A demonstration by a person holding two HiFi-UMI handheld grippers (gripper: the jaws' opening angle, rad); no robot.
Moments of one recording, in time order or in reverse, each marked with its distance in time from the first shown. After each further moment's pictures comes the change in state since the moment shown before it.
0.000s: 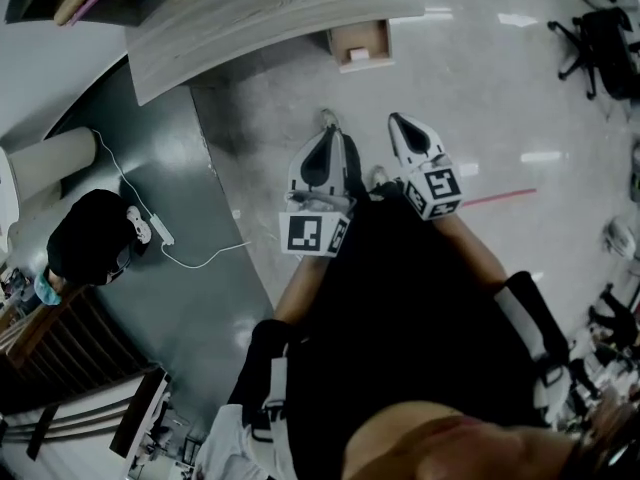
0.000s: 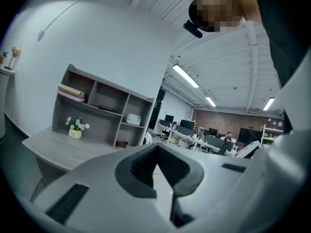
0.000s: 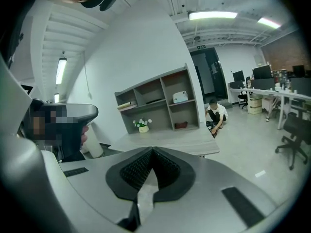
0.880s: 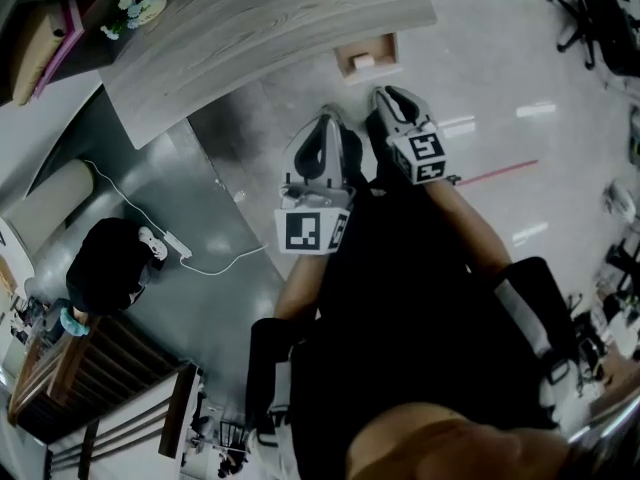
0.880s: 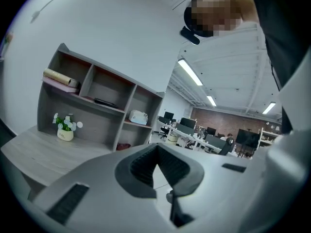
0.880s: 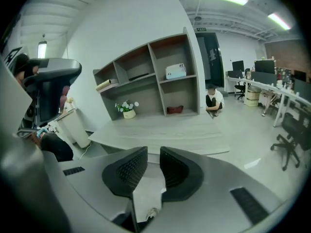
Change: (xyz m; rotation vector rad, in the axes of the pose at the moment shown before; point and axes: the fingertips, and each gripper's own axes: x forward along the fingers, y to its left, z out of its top) left arm 0.138 0.106 0.042 -0.073 0.036 -0.034; right arm 0.181 -0.063 -0.016 0.046 0.222 -0.104
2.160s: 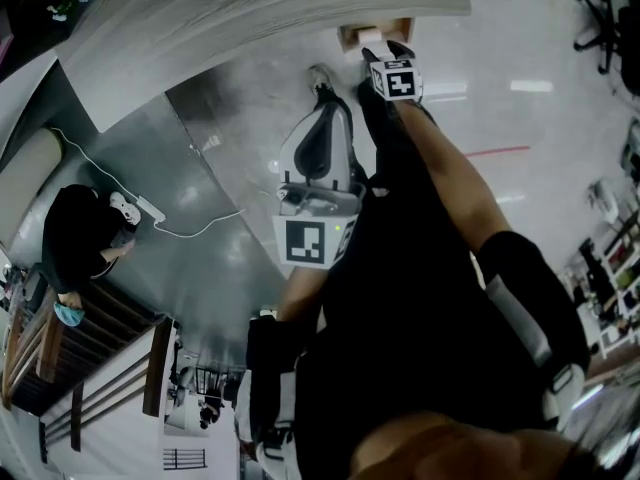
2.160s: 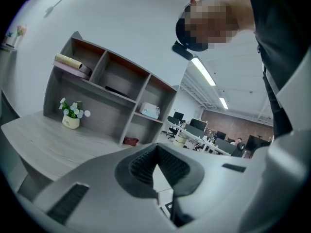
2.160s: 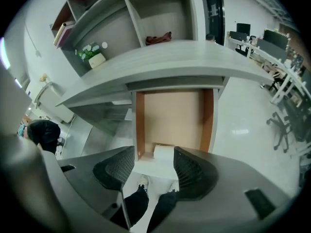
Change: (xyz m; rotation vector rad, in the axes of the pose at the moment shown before) left arm 0.061 0.042 -0.039 -0.100 0.005 0.113; right arm 0.197 -0.105 -0.189 0.038 0.529 -0.111
